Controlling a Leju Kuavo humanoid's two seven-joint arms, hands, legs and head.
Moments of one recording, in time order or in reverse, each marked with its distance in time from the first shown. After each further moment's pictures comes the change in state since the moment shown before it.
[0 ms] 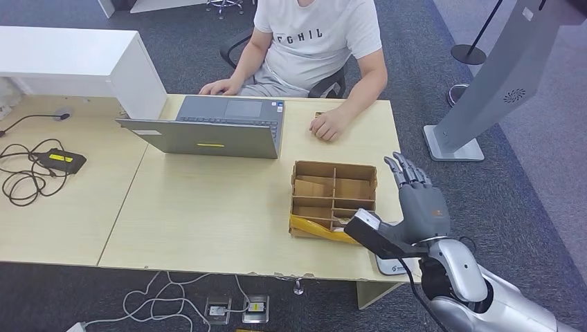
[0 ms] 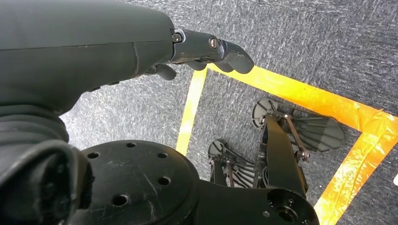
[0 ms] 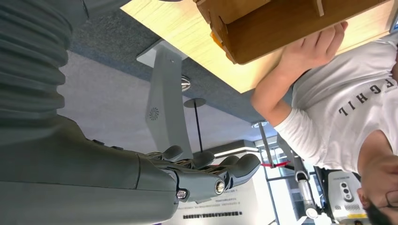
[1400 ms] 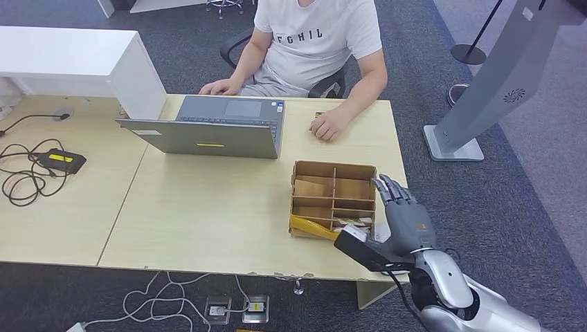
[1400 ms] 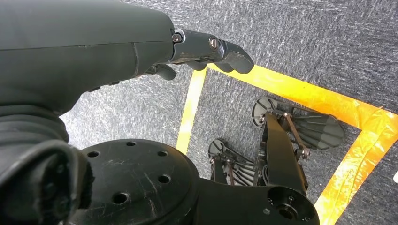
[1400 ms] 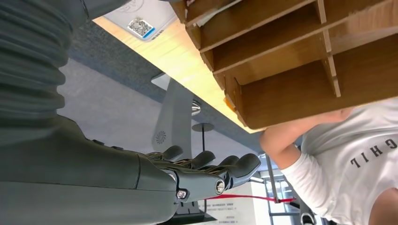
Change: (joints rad) left arm 0.000 0.000 0.000 0.000 -0.004 -0.010 0.000; right arm 0.032 0.036 0.047 0.057 -0.043 0.056 0.014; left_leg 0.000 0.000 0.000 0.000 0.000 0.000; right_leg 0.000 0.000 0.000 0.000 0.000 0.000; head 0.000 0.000
